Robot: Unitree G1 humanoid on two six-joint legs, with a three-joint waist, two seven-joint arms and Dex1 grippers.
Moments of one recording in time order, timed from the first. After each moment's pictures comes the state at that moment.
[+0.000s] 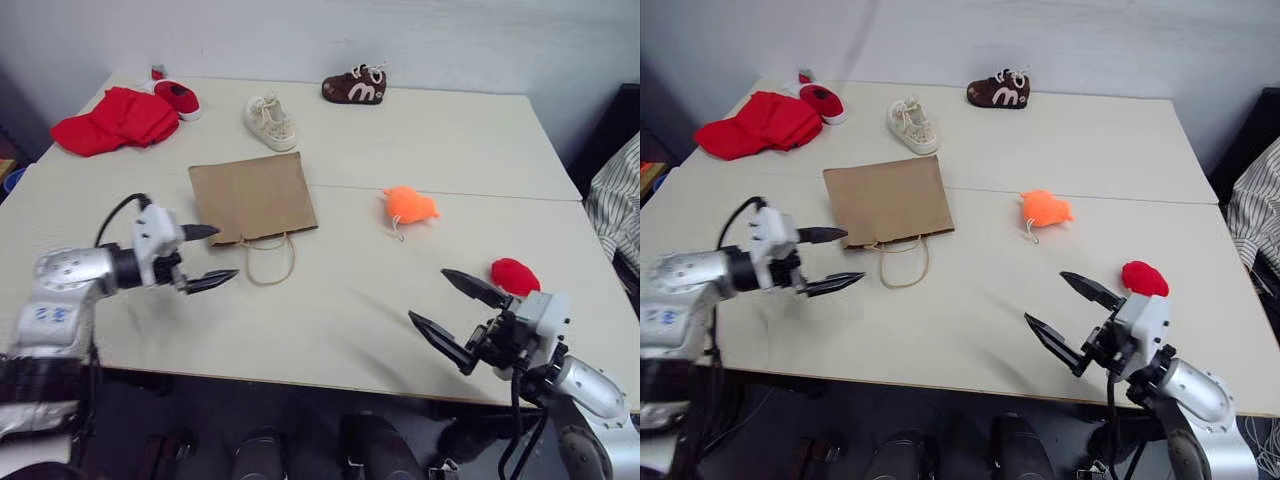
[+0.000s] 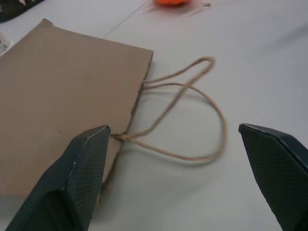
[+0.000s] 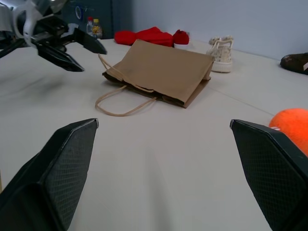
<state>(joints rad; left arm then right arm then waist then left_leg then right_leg) -0.47 0.75 0.05 0.20 -0.26 0.15 -1.01 0.23 -0.49 -0.19 -0.51 0.56 0.07 0.81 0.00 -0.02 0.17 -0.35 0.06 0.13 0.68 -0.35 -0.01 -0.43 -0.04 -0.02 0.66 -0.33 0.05</state>
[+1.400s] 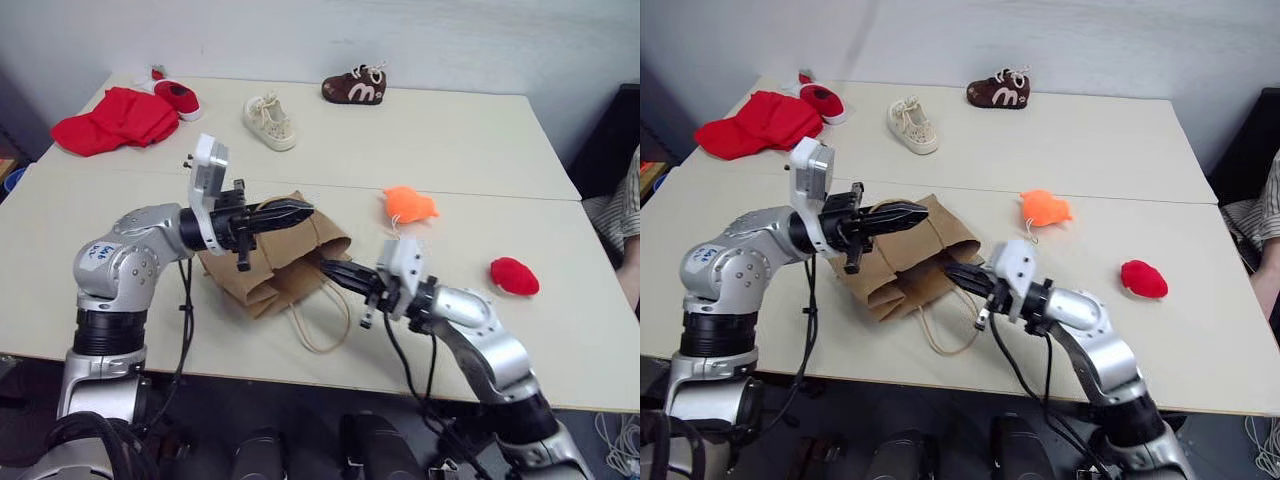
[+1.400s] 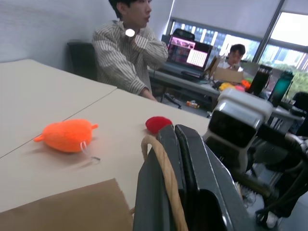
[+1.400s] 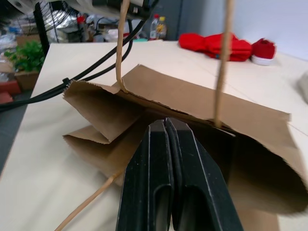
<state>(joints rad) -0.69 0.52 0.10 -0.07 -0.77 0.77 -1.00 -0.38 -0.34 0.26 -0.21 0.32 0.25 0.75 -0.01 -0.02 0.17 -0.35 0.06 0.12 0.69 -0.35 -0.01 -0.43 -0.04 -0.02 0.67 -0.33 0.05</state>
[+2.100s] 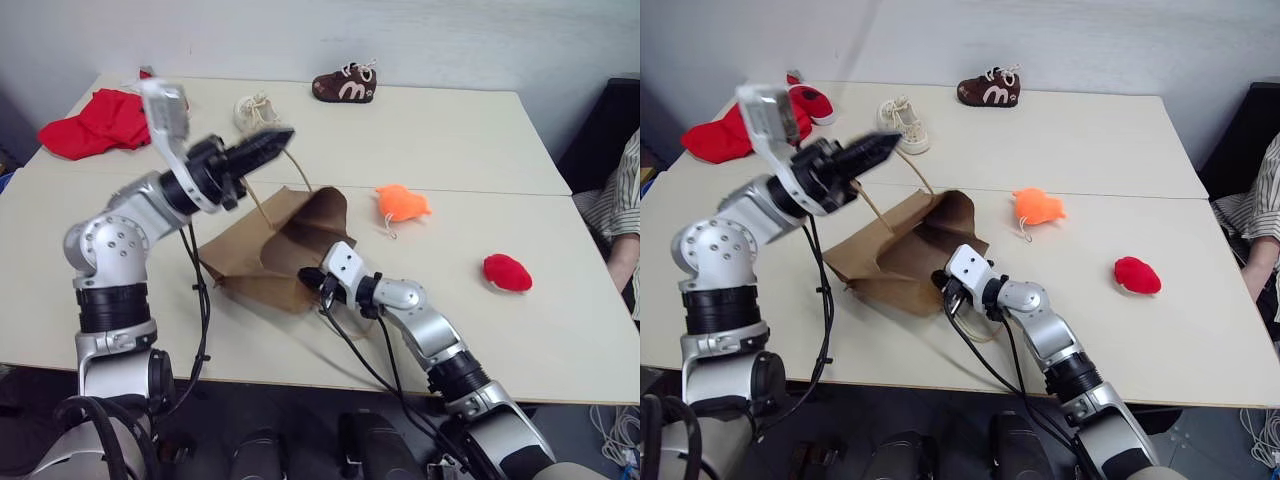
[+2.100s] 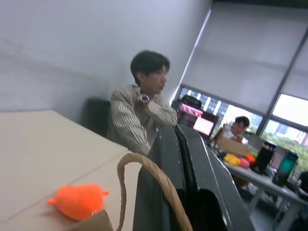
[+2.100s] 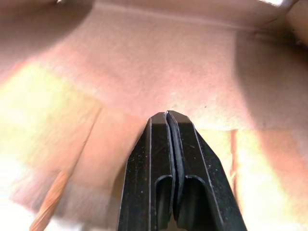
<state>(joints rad) -0.87 0.48 0.33 0.12 -0.92 0.83 -0.83 -0.52 -0.21 0.35 0.23 0.04 0.15 0.68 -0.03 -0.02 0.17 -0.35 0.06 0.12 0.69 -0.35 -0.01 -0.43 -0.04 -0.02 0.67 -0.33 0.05</state>
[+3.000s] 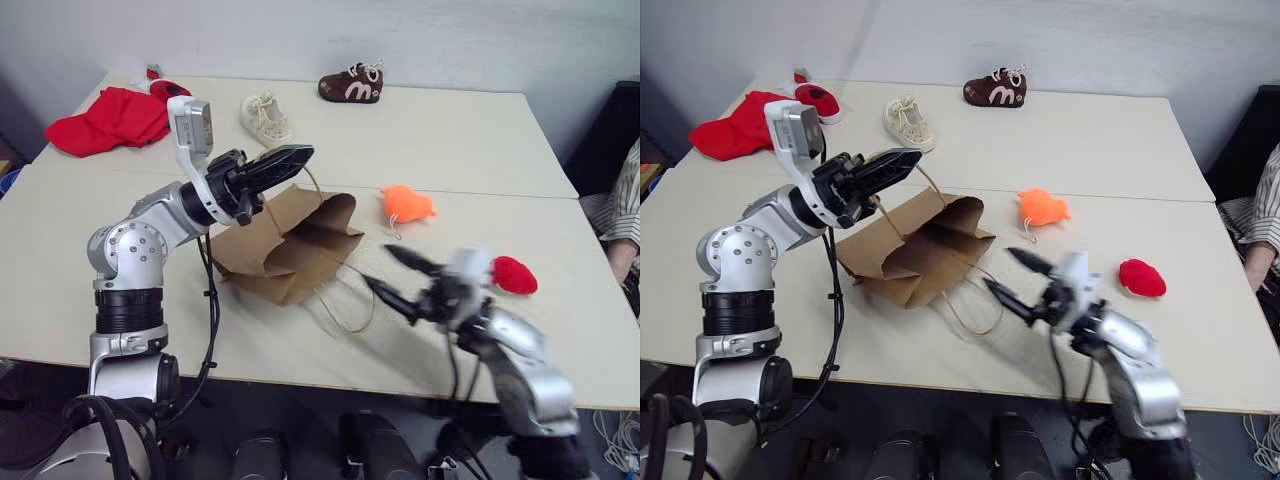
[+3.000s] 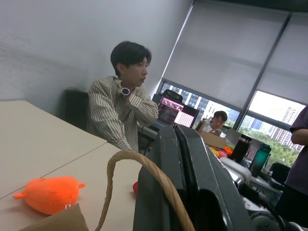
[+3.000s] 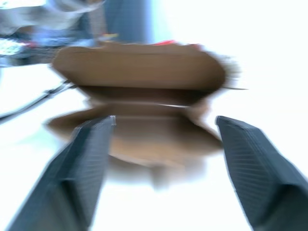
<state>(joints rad) -0.81 0.43 0.21 0.09 -0.92 0.83 -0.91 0.05 -0.41 -0.18 -0.38 0.46 0.10 0.80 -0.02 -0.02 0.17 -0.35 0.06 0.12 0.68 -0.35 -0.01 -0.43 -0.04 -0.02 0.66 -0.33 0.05</state>
